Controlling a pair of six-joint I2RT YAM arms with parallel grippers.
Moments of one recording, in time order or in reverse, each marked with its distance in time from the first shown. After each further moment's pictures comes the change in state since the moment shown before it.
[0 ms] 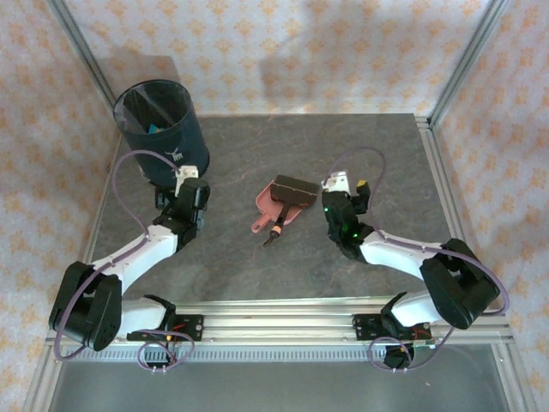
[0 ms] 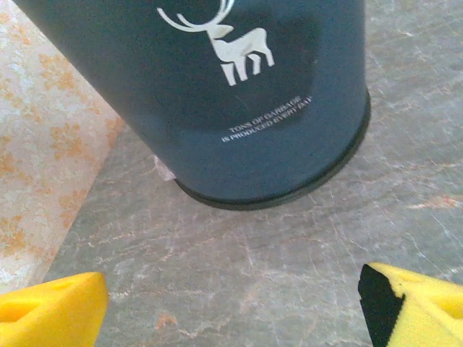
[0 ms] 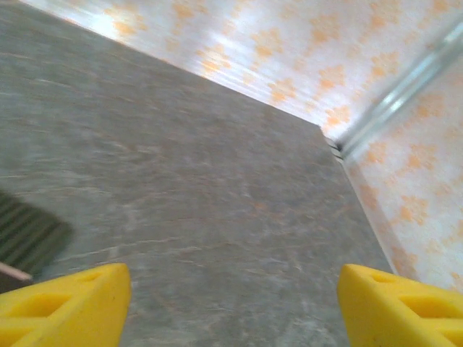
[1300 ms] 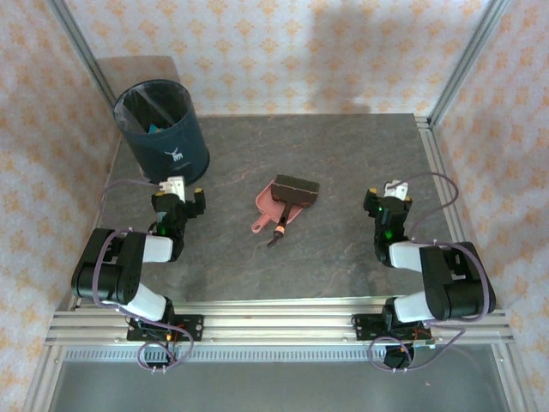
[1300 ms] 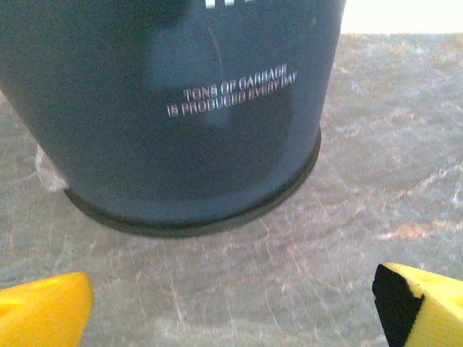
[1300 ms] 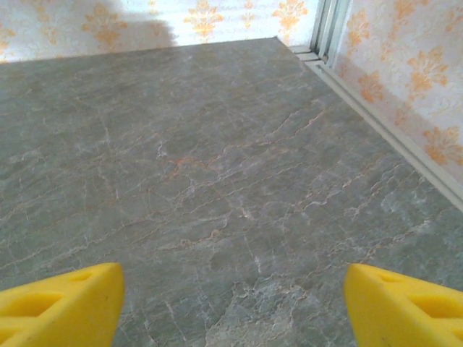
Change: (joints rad) left arm 0.277 0.269 -0.269 0.799 0.517 0.013; right arm -0.515 0.041 -0.260 0.373 -0.505 0.269
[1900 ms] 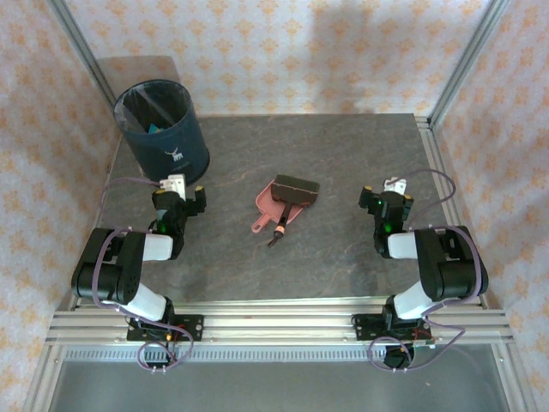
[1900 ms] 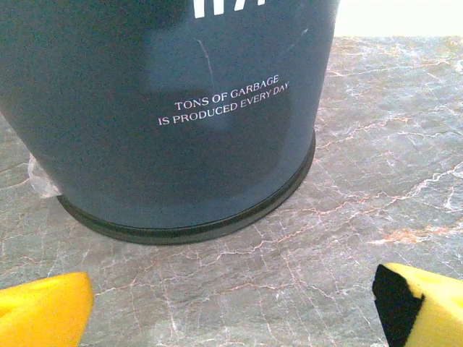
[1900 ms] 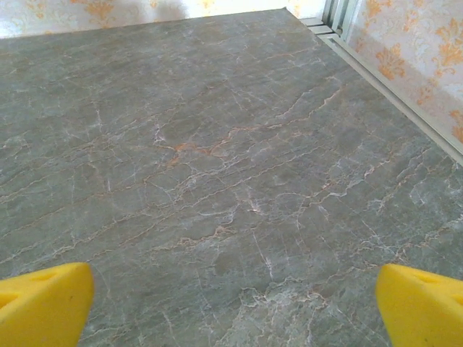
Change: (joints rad) left arm 0.000 0.000 0.013 -0.022 0.014 0.001; right arm -0.032 0.114 0.066 0.000 -0.048 0.020
